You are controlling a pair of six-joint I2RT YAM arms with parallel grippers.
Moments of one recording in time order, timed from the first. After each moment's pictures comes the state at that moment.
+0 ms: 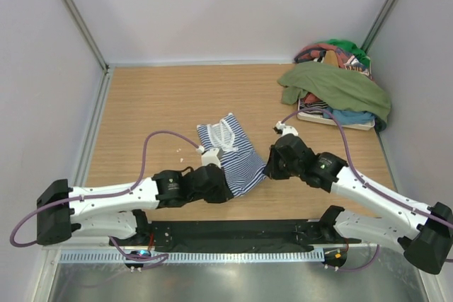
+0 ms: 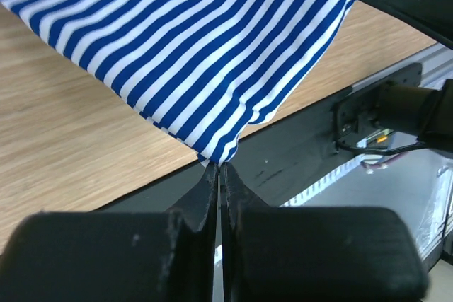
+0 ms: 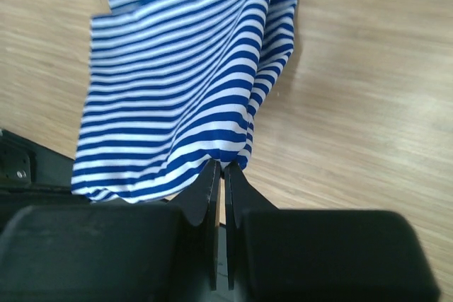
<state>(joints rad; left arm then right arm) -1.25 1.13 0.70 -0.39 -0.21 -1.11 0.82 0.96 0.71 -0.61 0.07 0.71</state>
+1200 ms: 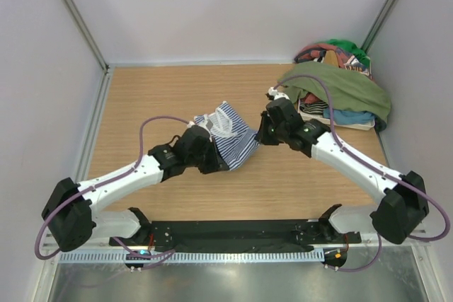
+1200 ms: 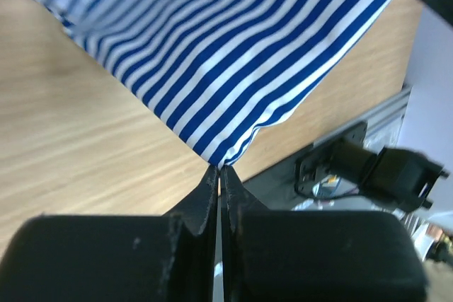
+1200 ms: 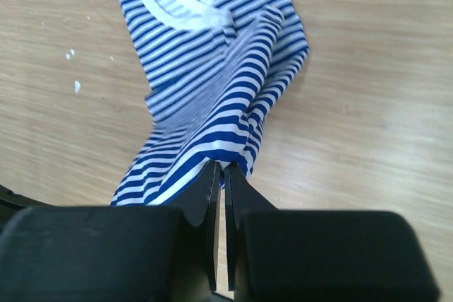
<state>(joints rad) -0.80 1.23 0.82 -0.33 0.13 -0.97 0.65 1.32 1.07 -0.53 0.08 0.59</state>
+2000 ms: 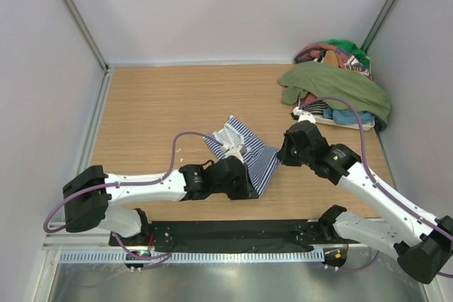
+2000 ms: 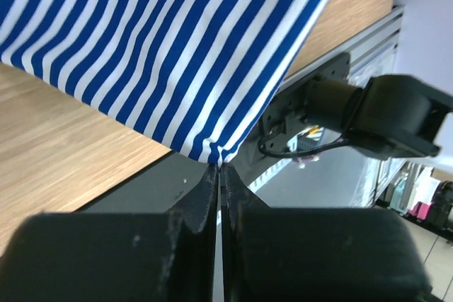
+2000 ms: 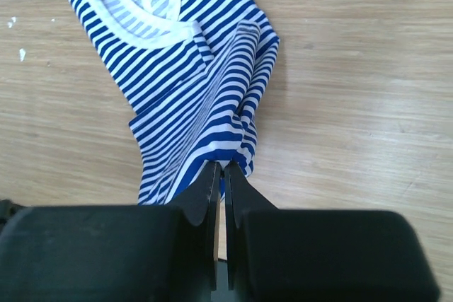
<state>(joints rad) -1.22 1.39 0.83 -0.16 -0.02 -1.16 0.65 0.93 0.84 -0.71 0.16 0.63</state>
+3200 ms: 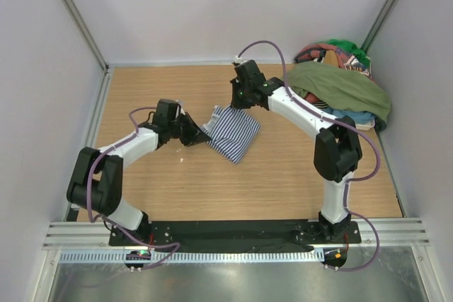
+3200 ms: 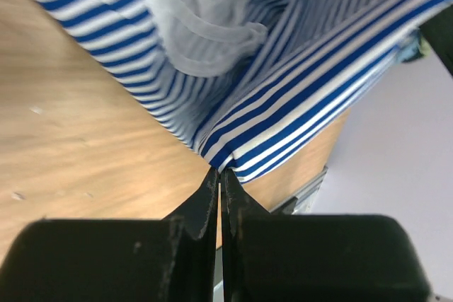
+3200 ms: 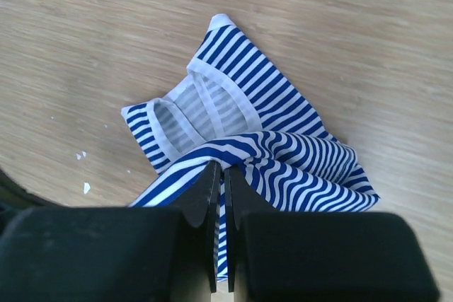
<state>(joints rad) -0.35 1.50 0.86 -0.15 0.46 -0.97 0.59 1.90 1.65 -0.55 0.03 0.43</state>
